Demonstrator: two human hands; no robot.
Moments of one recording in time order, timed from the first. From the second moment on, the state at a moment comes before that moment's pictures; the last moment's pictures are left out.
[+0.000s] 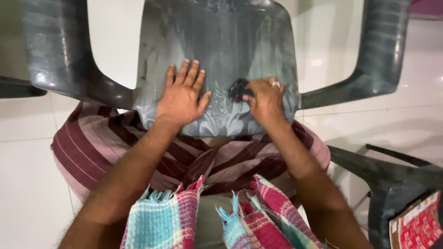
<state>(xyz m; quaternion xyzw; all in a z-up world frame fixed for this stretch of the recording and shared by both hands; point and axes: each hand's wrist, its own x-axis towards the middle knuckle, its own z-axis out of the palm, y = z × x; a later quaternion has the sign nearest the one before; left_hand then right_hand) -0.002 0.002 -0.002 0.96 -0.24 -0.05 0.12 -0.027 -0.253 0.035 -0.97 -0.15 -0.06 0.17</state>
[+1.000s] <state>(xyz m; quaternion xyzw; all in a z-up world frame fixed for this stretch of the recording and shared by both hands) 0.000 0.003 0.001 0.96 -0.24 -0.04 0.13 -0.074 -0.241 0.038 -0.99 -0.13 -0.08 0.07</state>
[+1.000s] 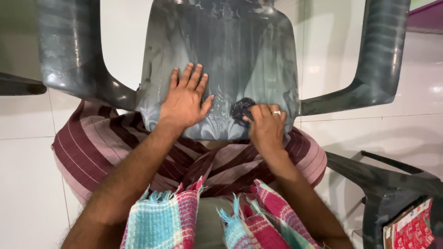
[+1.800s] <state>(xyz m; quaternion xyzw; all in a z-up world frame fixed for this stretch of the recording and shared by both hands) 0.002 0.001 0.002 0.96 -0.23 -0.07 0.12 0.133 -0.251 -0.022 -0.98 -0.07 -0.13 0.09</state>
